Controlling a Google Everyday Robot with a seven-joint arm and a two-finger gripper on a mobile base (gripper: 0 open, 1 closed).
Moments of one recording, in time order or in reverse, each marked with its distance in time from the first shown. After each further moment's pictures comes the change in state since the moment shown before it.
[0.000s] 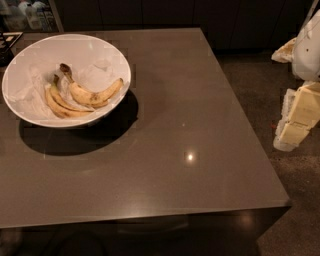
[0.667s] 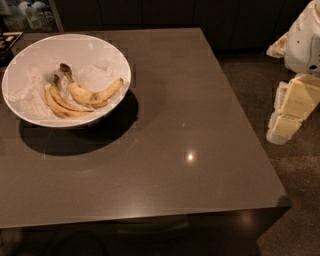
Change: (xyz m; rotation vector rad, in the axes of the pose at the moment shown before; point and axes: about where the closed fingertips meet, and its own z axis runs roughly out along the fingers) arm -0.011 -0.006 -0.002 -0.004 0.009 0.005
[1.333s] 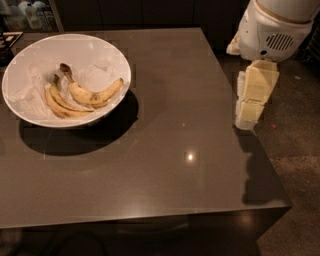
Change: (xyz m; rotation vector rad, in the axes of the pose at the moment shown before) arm -0.054 -0.012 0.019 -0.109 0.021 -0.124
